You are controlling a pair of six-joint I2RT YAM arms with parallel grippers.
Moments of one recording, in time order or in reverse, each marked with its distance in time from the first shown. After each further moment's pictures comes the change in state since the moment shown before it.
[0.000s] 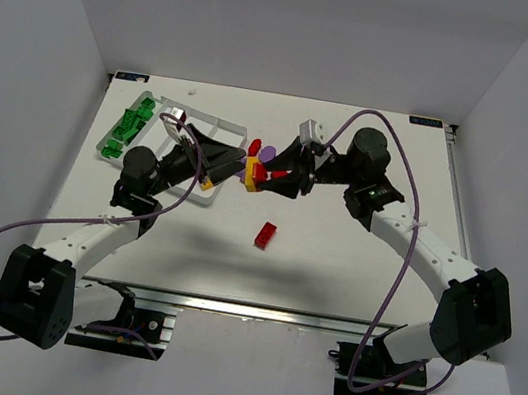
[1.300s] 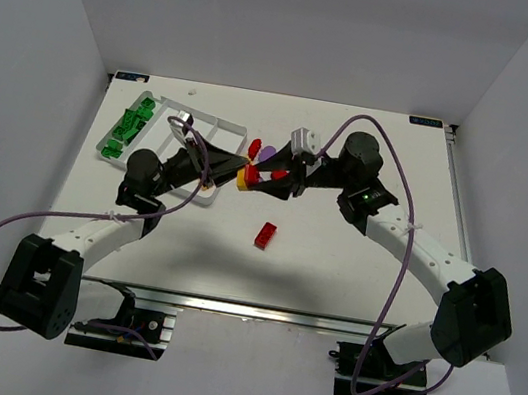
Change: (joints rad) left arm -0.017 0.056 -0.020 0.122 0.036 -0.084; right arm 0.056 -0.002 -0.005 0.029 0.063 -0.090
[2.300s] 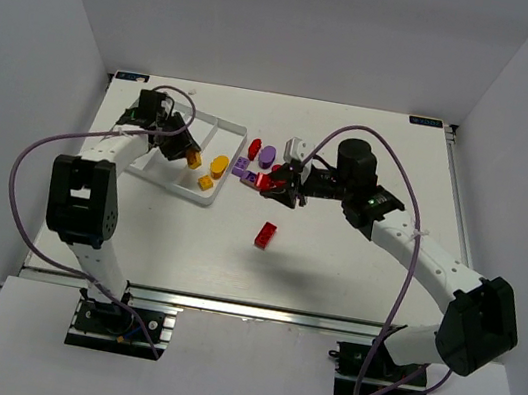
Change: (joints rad) left arm 0.296 0.552 0.682 -1.243 -0.392 0.878; right arm -0.011 -0.061 -0.050 -0.376 0.244 -0.255
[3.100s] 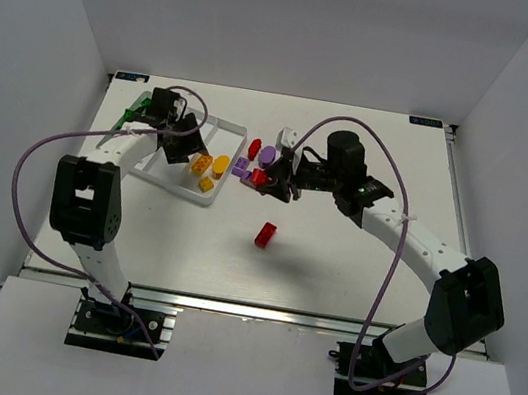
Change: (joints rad) left arm -0.084 0.034 0.077 -0.129 -0.093 0.091; right arm -0.004 0.112 0.073 -0.048 0.039 0.042
